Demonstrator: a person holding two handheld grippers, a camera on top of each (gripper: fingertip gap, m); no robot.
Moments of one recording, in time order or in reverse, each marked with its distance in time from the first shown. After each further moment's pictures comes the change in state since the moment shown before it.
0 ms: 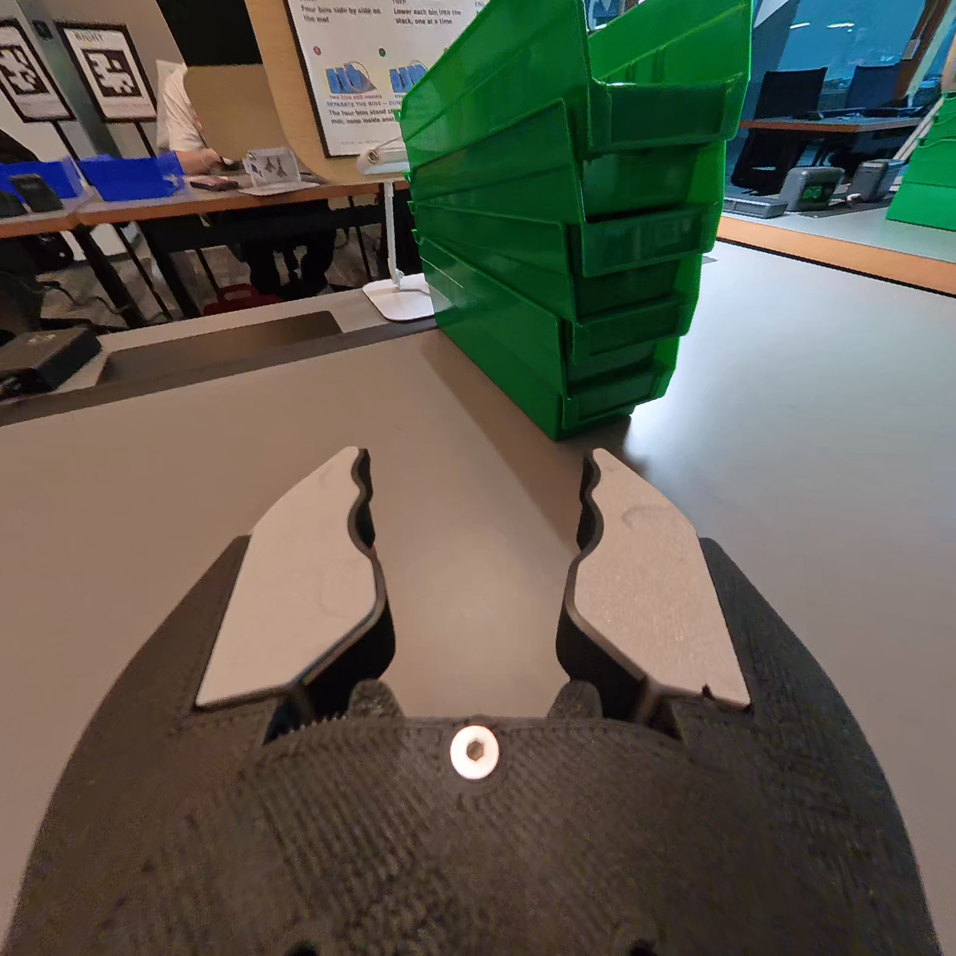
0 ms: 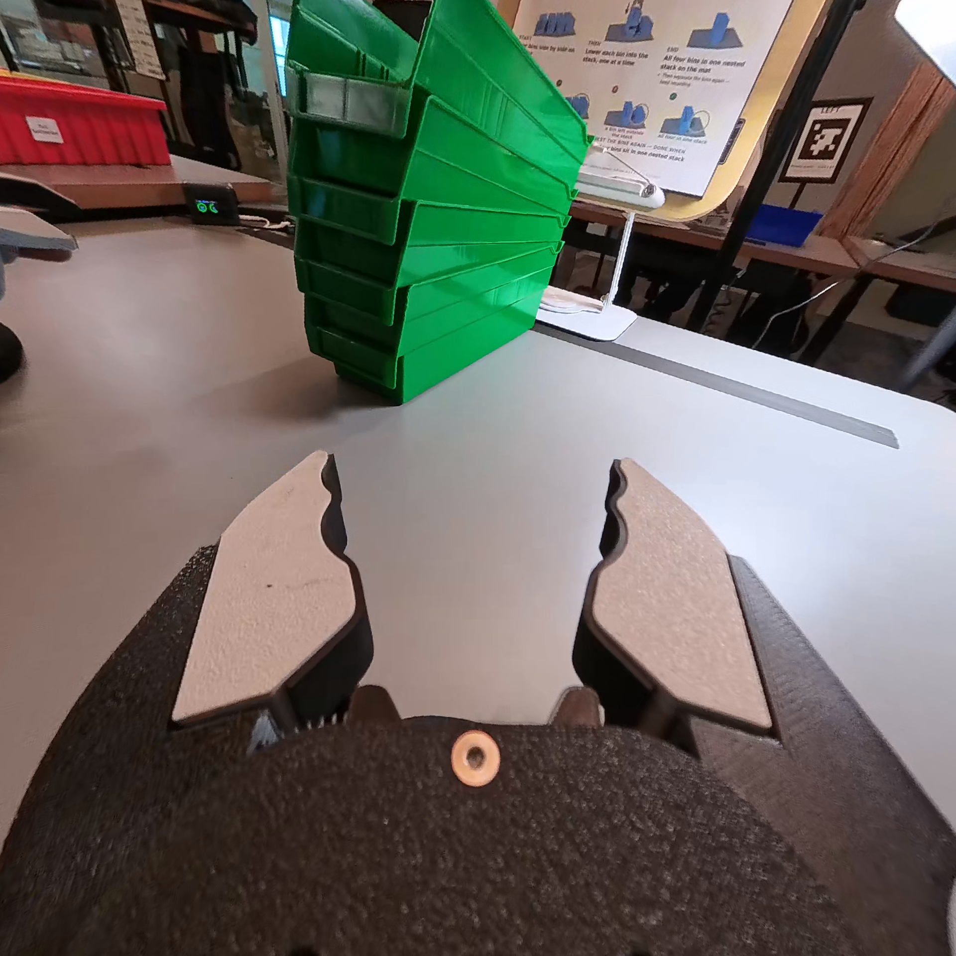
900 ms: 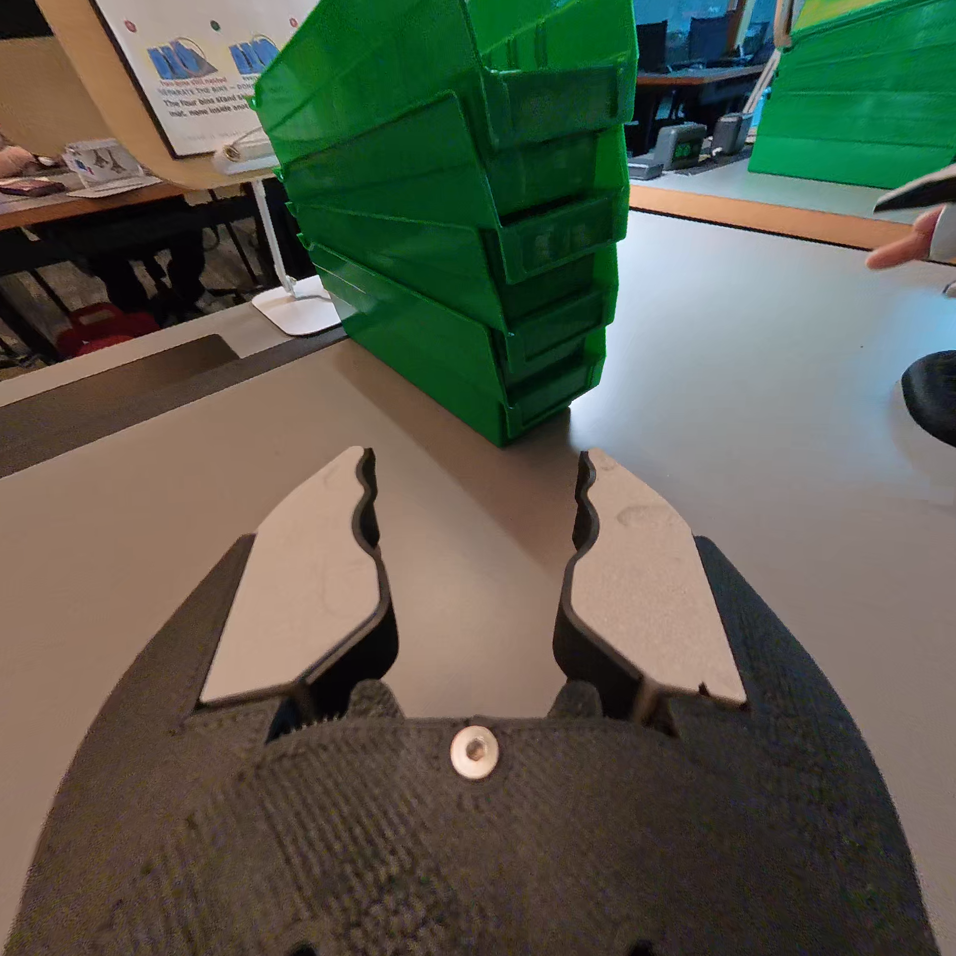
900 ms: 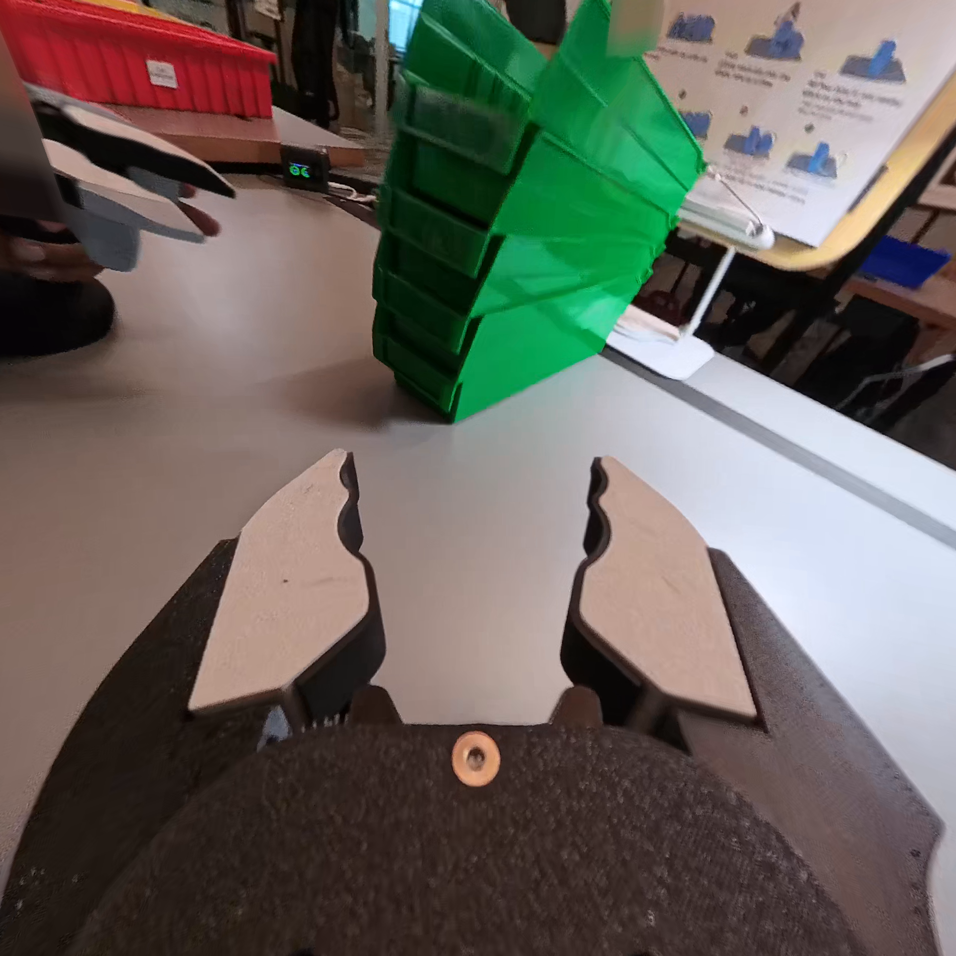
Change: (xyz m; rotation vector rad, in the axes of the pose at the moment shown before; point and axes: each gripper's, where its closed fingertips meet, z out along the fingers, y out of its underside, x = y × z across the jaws) left arm 0.018 -0.009 0.025 -0.048 0.238 0.079; right arm -0.023 -0.026 0.021 -0.049 -0.176 -0.114
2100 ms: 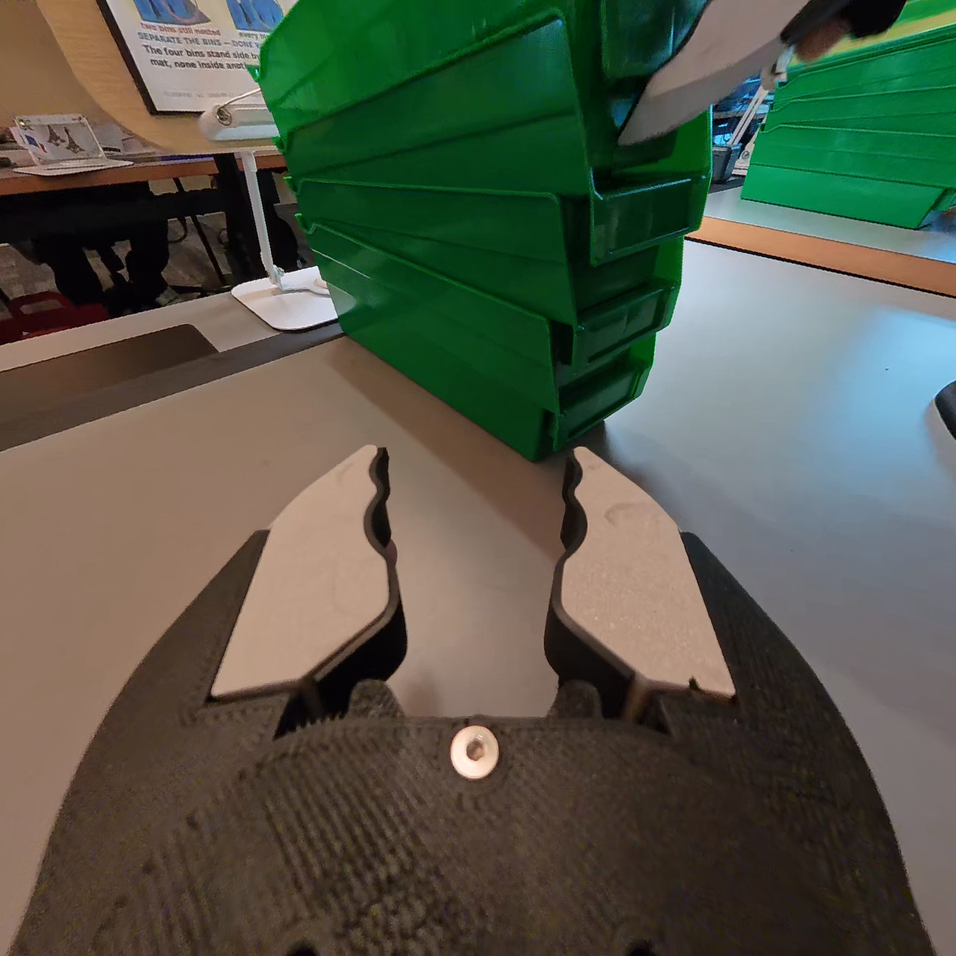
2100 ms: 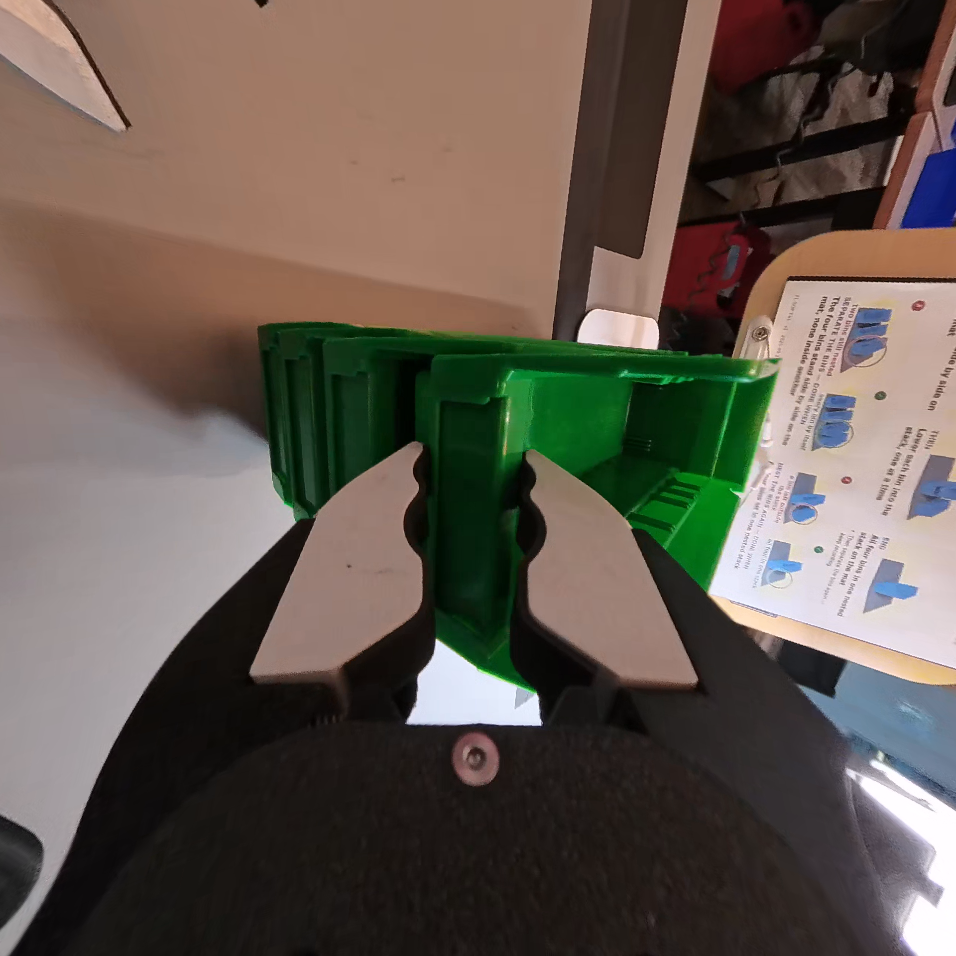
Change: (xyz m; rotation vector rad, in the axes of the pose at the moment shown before) left arm -0.029 0.016 0.037 0.035 0.052 -0.061; right arm -0.009 -0.100 0.193 -0.676 -0.276 -0.920
